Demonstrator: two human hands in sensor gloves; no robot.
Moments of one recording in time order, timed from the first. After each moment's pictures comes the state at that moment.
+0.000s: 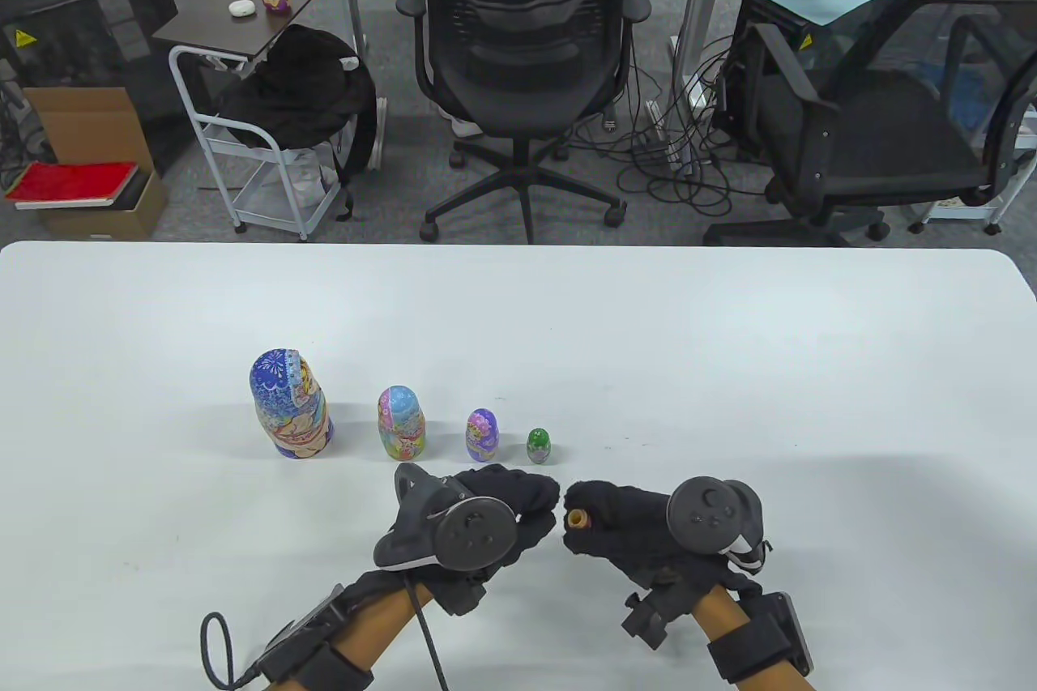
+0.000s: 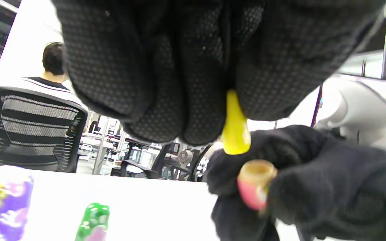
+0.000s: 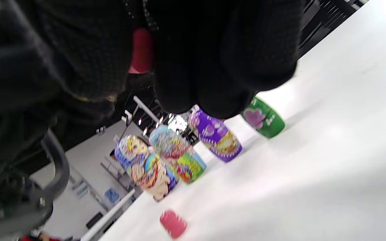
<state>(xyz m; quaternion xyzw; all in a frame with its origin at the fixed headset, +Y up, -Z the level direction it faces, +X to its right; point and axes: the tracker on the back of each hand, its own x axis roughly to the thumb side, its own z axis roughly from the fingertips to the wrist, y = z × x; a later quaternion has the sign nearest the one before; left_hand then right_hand) -0.076 -0.648 -0.295 0.13 -0.35 0.11 0.92 0.154 -0.726 -0.326 0.27 -0.02 0.86 0.44</state>
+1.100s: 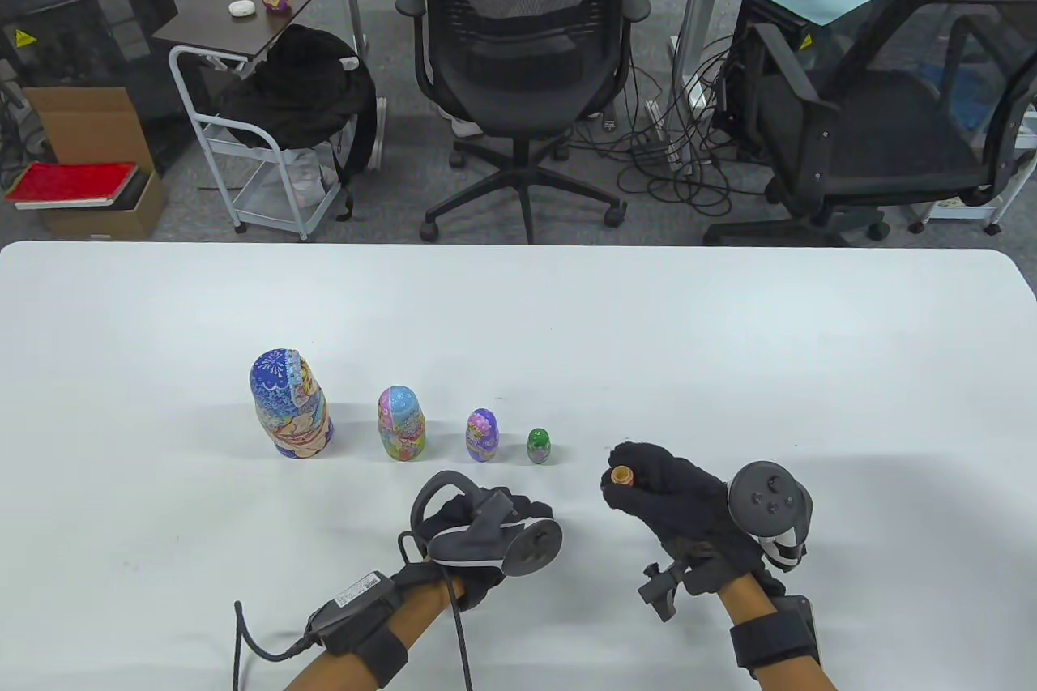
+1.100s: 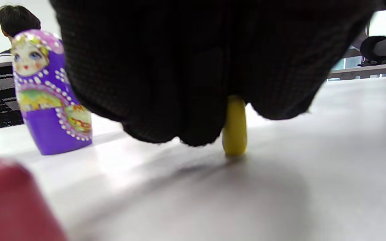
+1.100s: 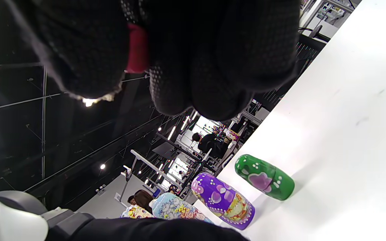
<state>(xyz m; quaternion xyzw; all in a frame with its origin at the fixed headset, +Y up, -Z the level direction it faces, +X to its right) -0.049 -0.736 -0.323 0.04 -0.36 -0.08 0.93 0.190 -0.719 -0.336 0.20 -0.08 0.83 0.52</state>
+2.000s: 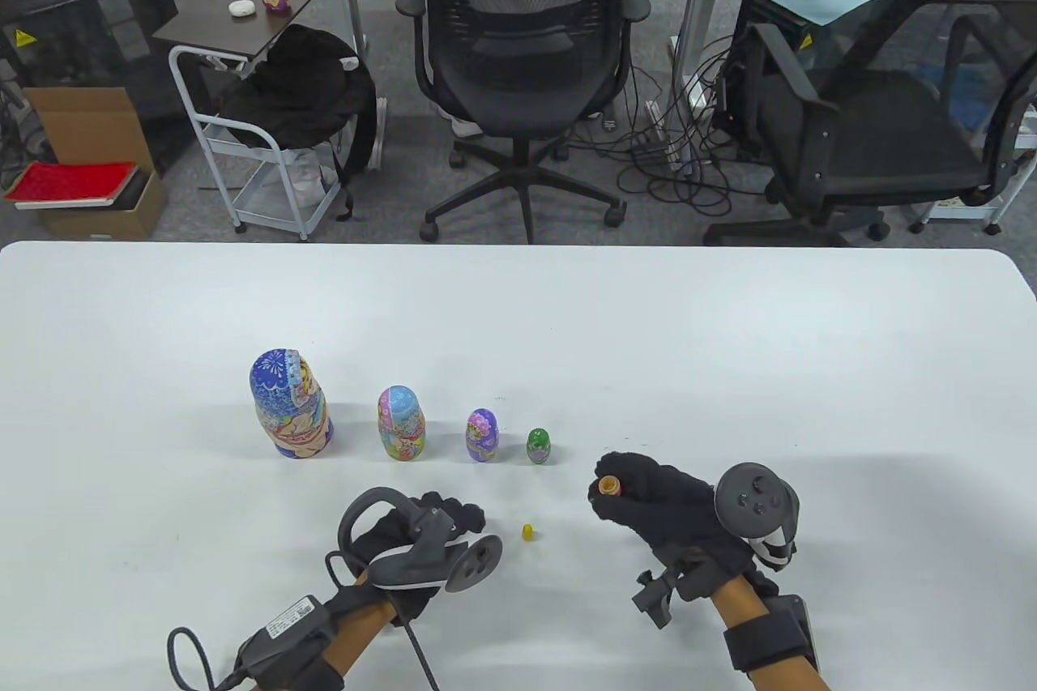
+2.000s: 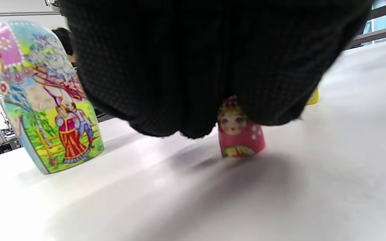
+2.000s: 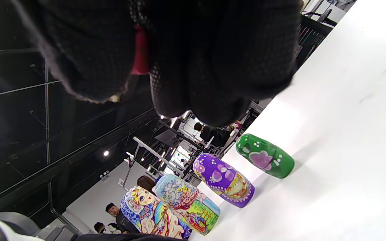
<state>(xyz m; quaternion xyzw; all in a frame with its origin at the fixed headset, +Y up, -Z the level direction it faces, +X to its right) -0.109 -0.744 -0.309 0.03 -0.30 -0.14 0.94 0.180 -0.723 -0.334 0.22 -0.05 0.83 0.51</state>
